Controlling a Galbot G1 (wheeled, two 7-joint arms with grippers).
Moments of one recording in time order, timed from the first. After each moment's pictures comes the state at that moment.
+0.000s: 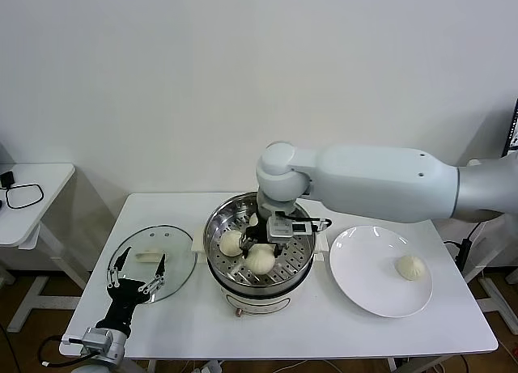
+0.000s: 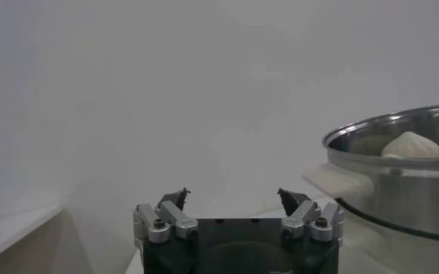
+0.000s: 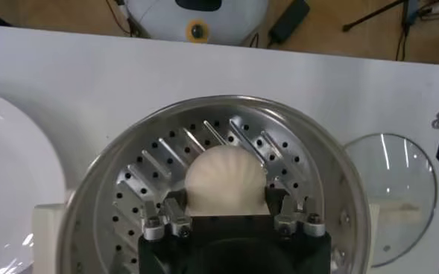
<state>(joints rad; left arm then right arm) 1.56 -1.47 -0.76 -1.99 0.04 -0.07 0.22 0.56 1.15 -1.29 1.58 -0.10 0.47 -1.16</state>
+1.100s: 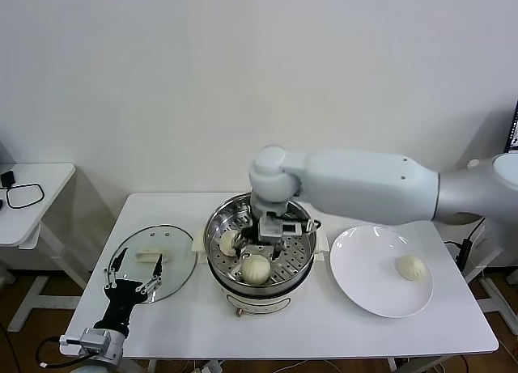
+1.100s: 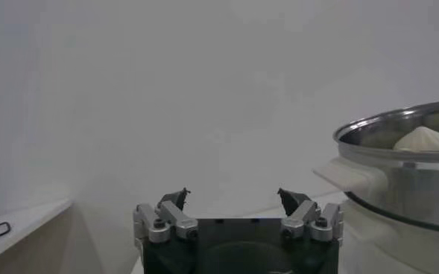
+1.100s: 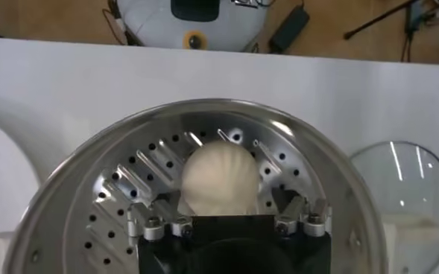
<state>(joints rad) 1.56 -1.48 -0.76 -2.00 0.04 -0.07 0.22 0.59 1.11 -1.23 1.54 -0.02 0.41 -1.24</state>
